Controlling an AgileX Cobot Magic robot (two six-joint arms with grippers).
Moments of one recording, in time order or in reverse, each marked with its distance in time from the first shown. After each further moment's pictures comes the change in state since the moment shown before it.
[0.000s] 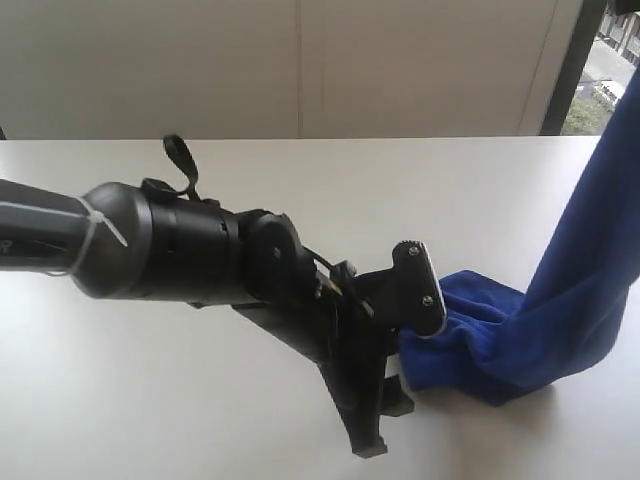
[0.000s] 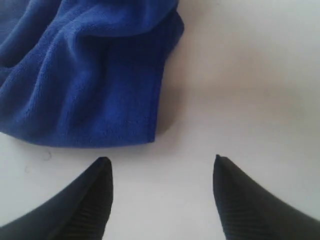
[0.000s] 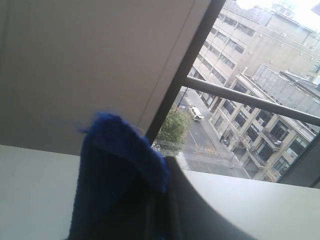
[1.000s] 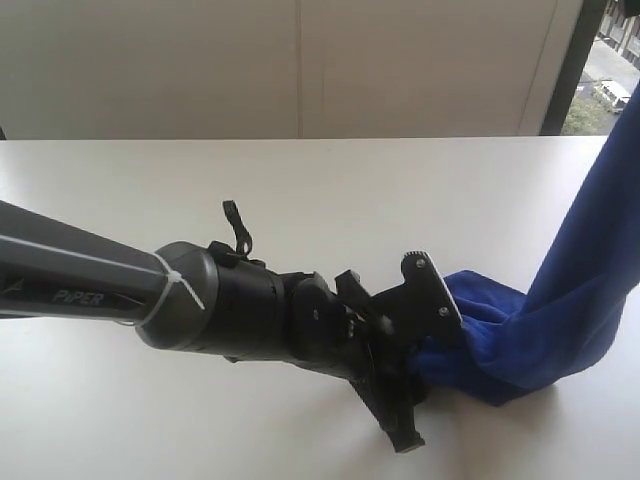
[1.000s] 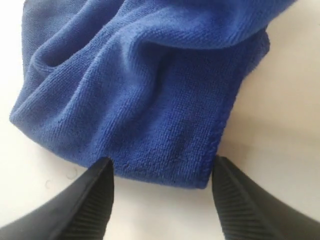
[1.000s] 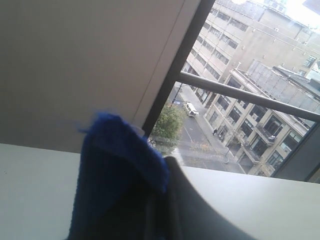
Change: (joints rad) left arm -0.063 0.120 0.000 -0.046 -0.317 -0.100; right arm 0.000 0.000 0.000 0.000 -0.022 0.000
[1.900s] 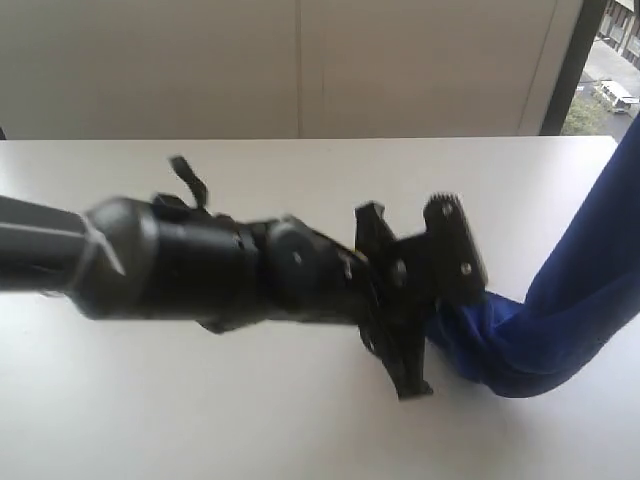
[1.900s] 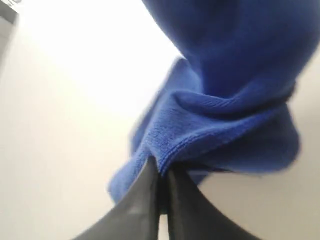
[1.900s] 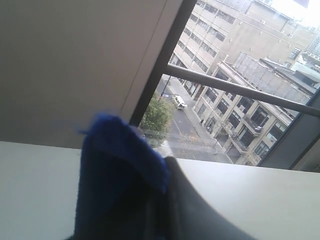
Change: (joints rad) left arm -0.008 -0.173 0.000 -0.203 -0.056 0.423; right arm 0.000 0.000 0.000 0.000 -0.058 0.000
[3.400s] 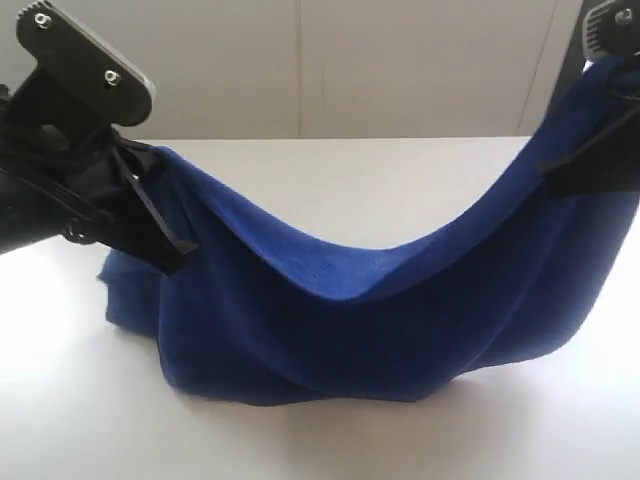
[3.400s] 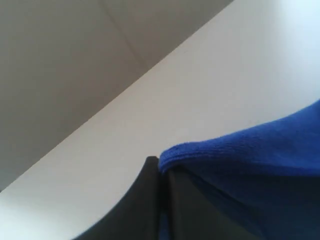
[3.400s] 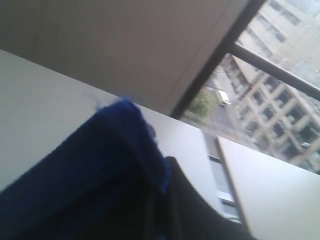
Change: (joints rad) left arm 0.150 -0.684 0.410 -0.861 -0.488 0.556; right arm 0.000 -0.011 0.291 0.005 0.245 0.096
